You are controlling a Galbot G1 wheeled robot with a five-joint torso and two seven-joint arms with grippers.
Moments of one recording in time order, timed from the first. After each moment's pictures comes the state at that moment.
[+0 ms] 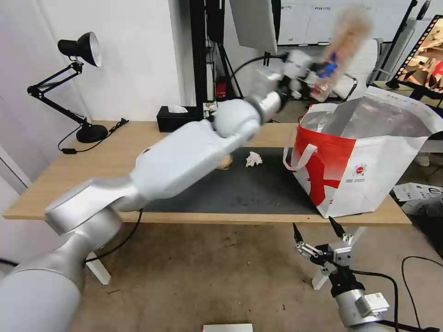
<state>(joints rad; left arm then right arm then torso) -0.19 -1.45 0.63 -1.26 -0.68 0.04 0.05 -1.80 1.16 0.53 2.18 0.17 0.19 0.14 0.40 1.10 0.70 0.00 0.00</state>
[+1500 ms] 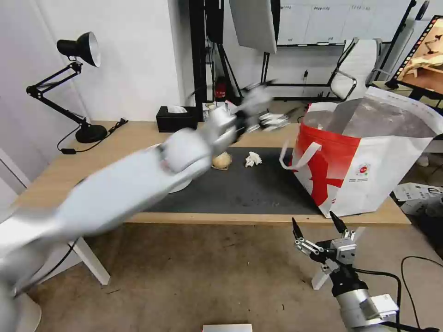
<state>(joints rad) 0.34 -0.78 0.30 -1.97 -0.62 0.08 -0.11 -1.82 1.12 0.50 2.27 0.22 0.20 0.17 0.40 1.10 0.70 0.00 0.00</state>
